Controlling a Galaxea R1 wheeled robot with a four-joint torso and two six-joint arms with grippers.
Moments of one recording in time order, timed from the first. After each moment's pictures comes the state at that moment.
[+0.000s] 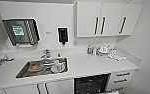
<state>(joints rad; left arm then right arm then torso) 1.51 3.05 -2.78 0.03 -0.13 0.03 -1.56 3.02 -2.82 -0.71 0.10 0.72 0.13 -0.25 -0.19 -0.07</state>
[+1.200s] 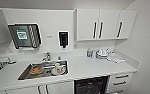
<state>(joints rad) 1.53 3.06 -2.78 0.03 -0.12 0.03 -1.57 3.02 -2.82 -0.71 0.10 0.72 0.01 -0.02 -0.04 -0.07</state>
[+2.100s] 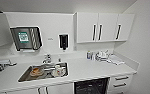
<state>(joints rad) 1.54 3.06 -2.78 0.03 -0.12 0.03 -1.58 3.02 -2.82 -0.71 0.10 0.72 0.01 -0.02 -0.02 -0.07</state>
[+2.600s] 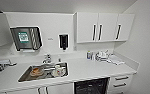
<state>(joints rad) 1.54 3.06 -2.78 0.03 -0.12 0.03 -1.58 3.02 -2.82 -0.71 0.10 0.72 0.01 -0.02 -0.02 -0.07</state>
